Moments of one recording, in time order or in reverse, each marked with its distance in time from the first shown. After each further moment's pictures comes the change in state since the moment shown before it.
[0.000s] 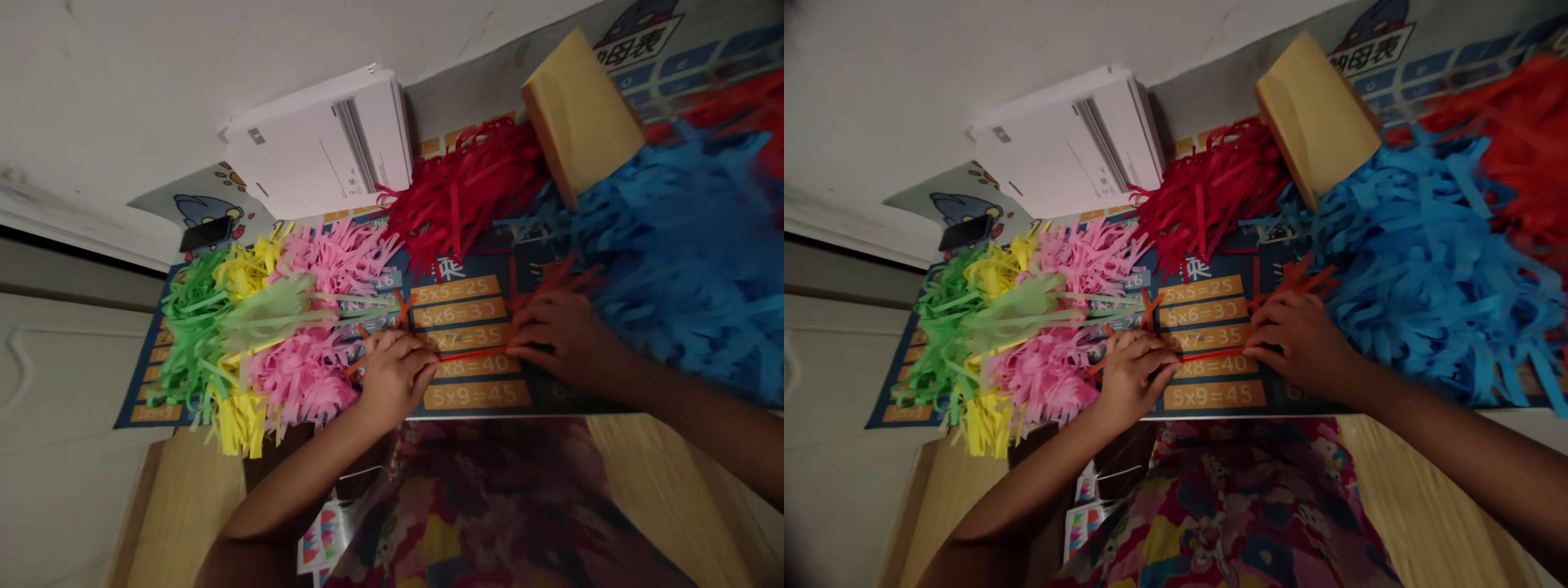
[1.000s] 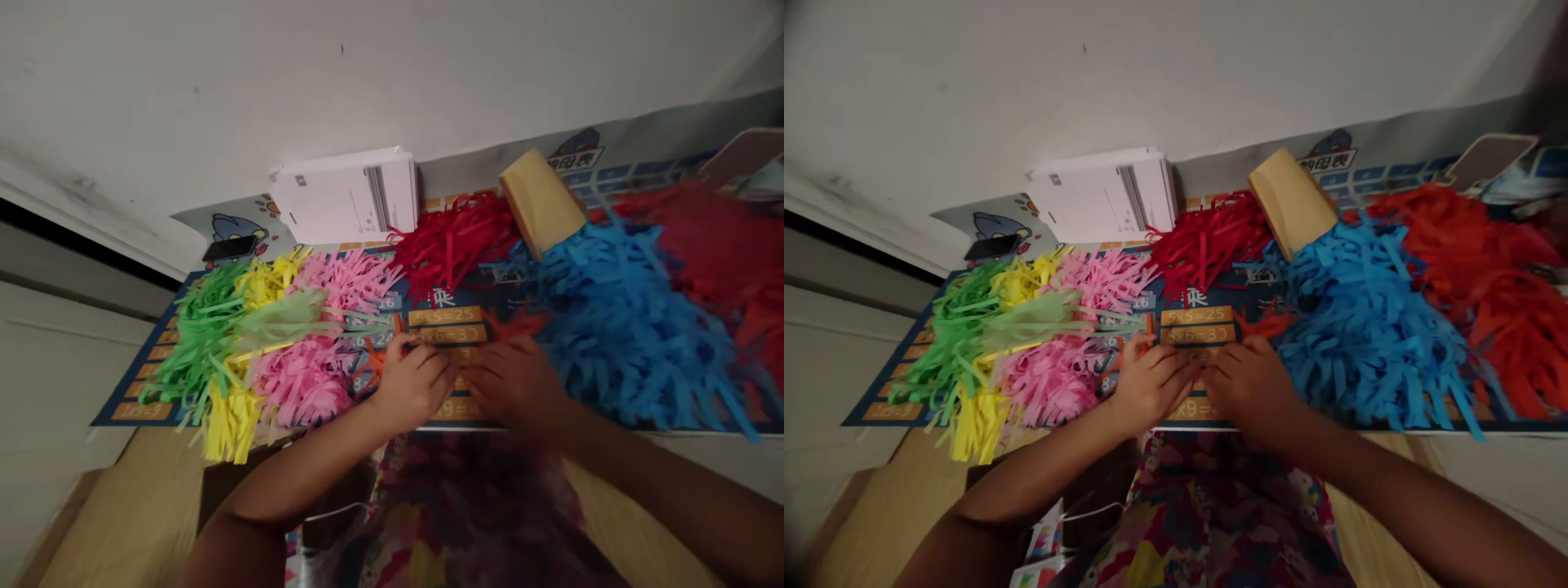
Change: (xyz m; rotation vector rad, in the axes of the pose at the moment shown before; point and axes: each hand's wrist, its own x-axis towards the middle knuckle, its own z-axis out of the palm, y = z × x) left_hand 0.021 0.031 -0.006 0.273 0.249 0.445; right_hand 0.014 -0.075 -0.014 -0.238 0.170 -0.212
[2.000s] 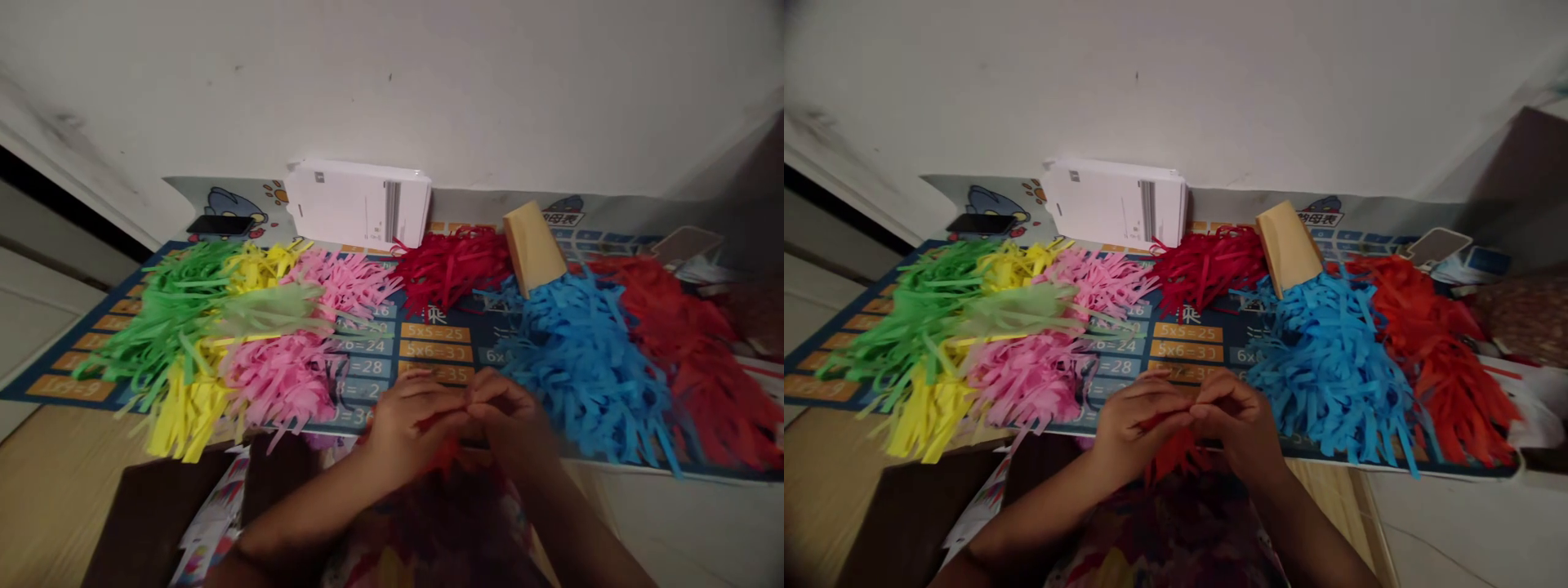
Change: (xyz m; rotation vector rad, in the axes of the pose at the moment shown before) left_hand 0.007 0.039 -0.013 -0.823 0.337 -0.524; right_hand -0.011 -0.027 0.012 1.239 0.345 0.656
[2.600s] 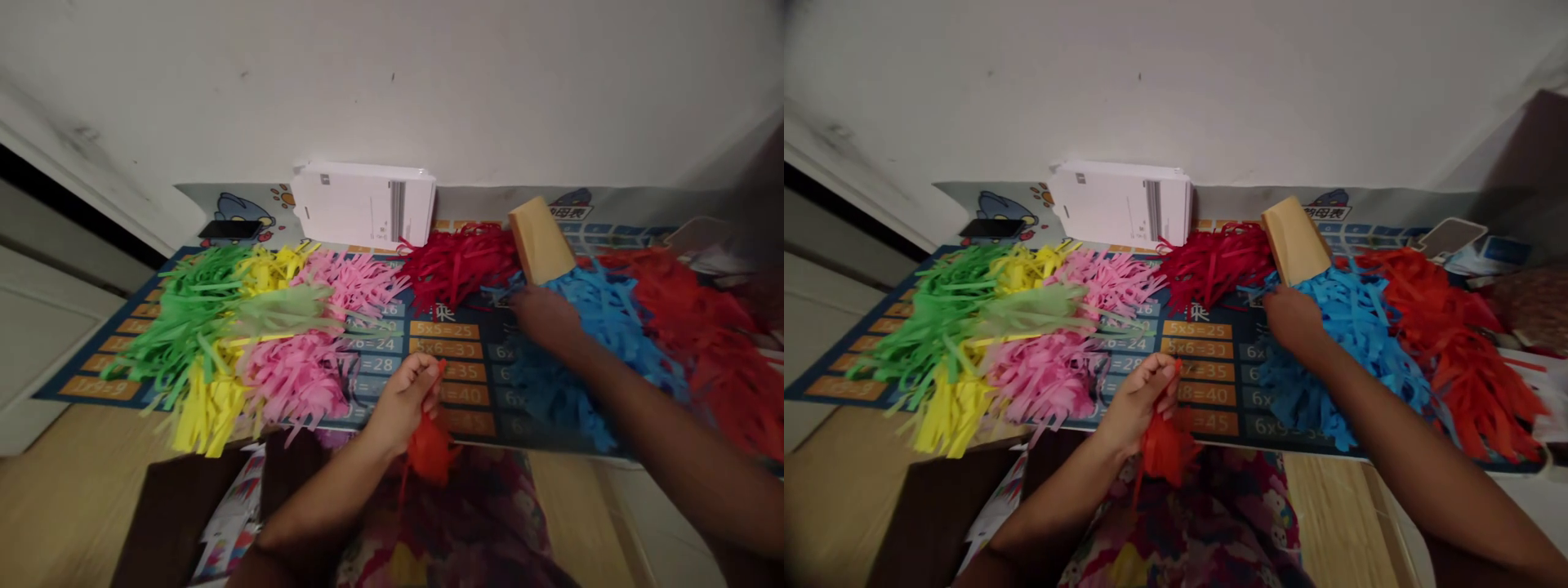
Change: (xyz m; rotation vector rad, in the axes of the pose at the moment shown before) left_hand 0.004 -0.015 0.002 -0.841 0.119 -0.888; right_hand 0.135 -0.019 -0.067 -1.659 -0.204 0.065
